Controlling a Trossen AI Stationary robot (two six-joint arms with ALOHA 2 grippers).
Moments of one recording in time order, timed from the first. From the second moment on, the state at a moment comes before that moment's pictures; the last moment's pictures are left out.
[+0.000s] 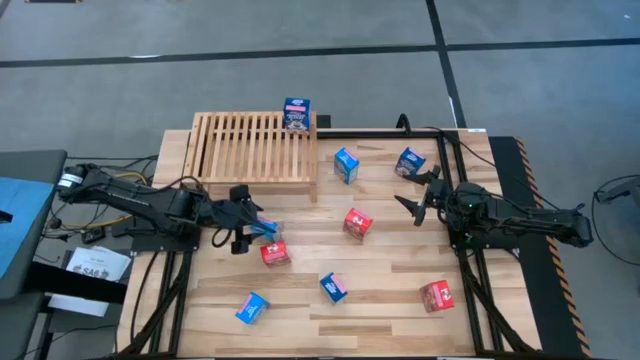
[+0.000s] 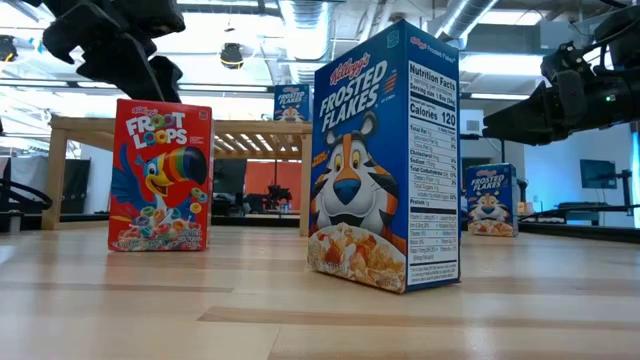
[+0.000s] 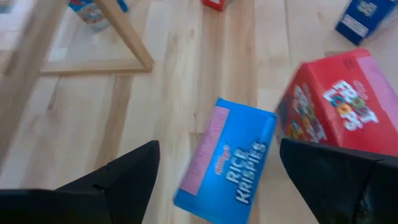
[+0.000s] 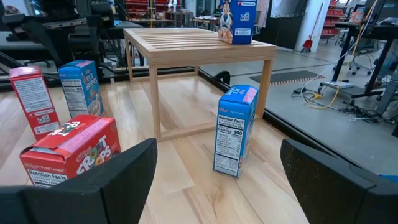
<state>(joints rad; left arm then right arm) -0.19 0.94 0.64 -0.47 -0.32 -0.08 -0.21 0.15 0.00 0.05 0.23 0.00</state>
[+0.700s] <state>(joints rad) -0.13 1.02 0.64 -0.47 -0.22 -0.07 -0.21 0.15 0.00 0.05 0.23 0.00</state>
